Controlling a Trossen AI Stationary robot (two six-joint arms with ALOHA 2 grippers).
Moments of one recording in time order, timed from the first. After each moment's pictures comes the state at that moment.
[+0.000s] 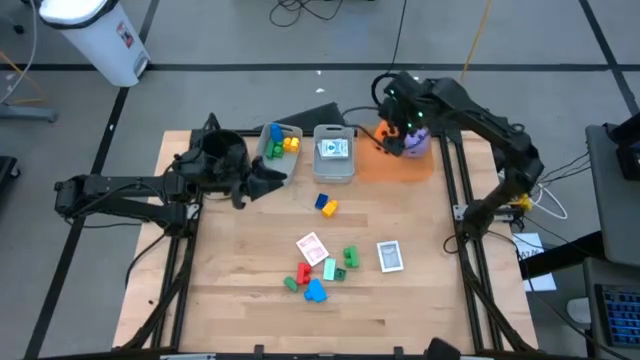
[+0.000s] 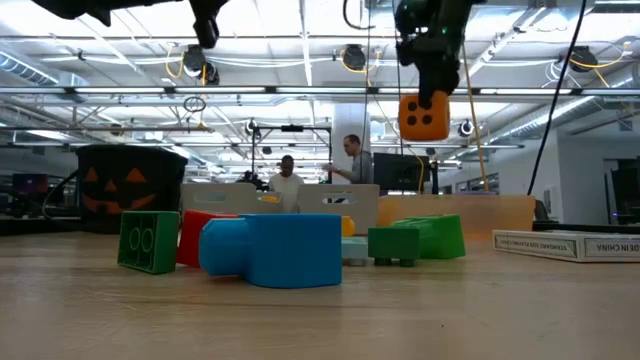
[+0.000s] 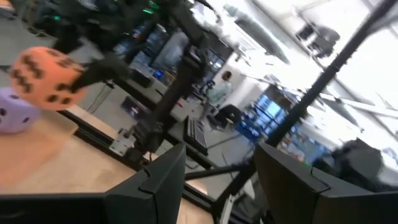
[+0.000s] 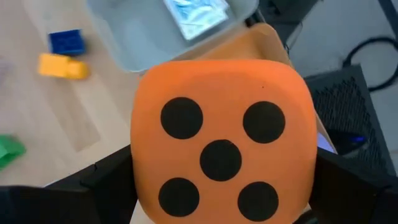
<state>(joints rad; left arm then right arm) 0.17 0.93 0.63 0.49 0.24 -0.67 -0.68 1.59 1.71 -1.30 -0.03 -0.17</state>
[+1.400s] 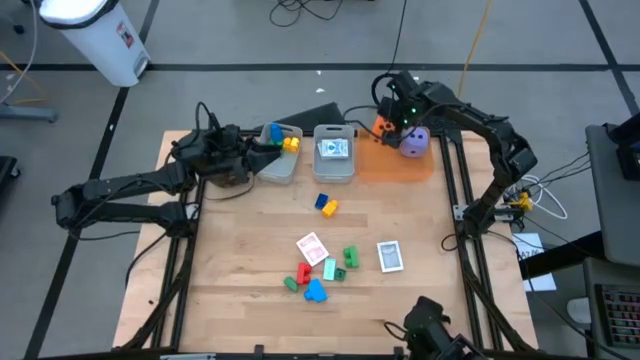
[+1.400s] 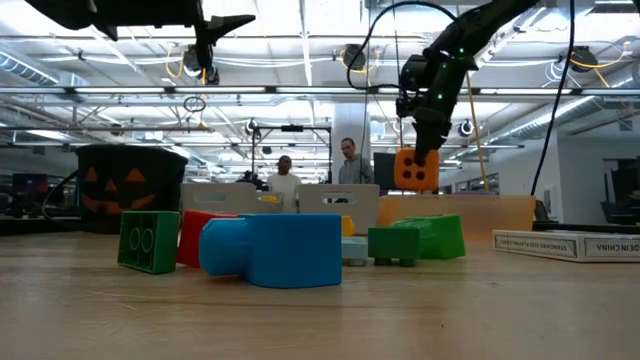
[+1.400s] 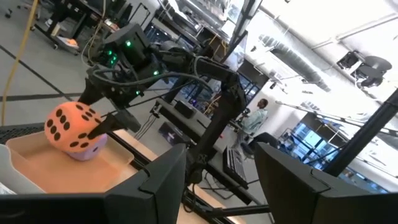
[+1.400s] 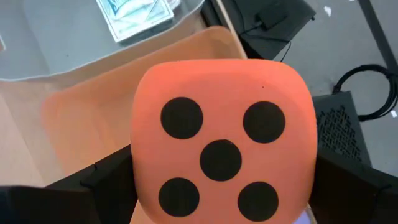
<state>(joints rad) 0.40 0.93 0.63 0.49 0.26 -0.69 -0.89 1.68 1.44 -0.89 -0.11 -0.45</state>
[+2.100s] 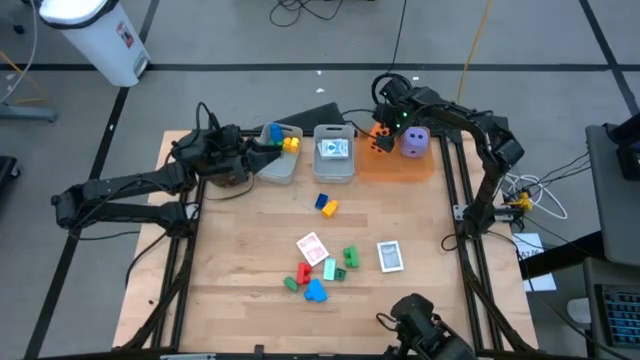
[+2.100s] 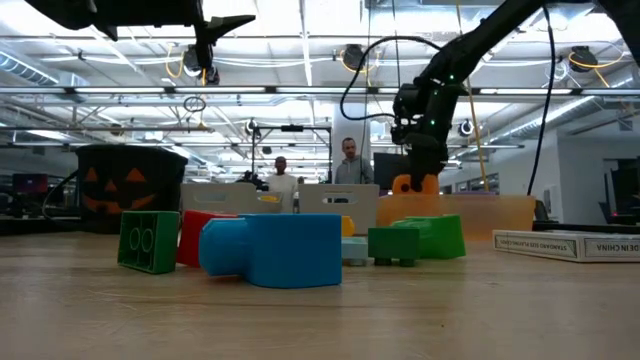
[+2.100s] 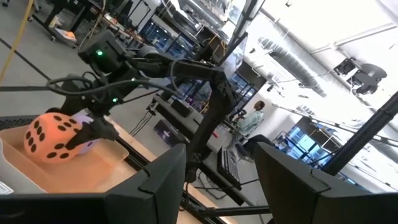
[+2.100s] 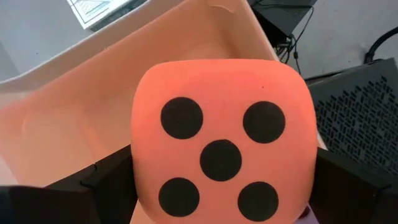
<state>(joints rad) 0.40 0.93 0.63 0.49 0.26 -0.73 -0.90 1.81 1.42 -0.83 -0.13 -0.36</state>
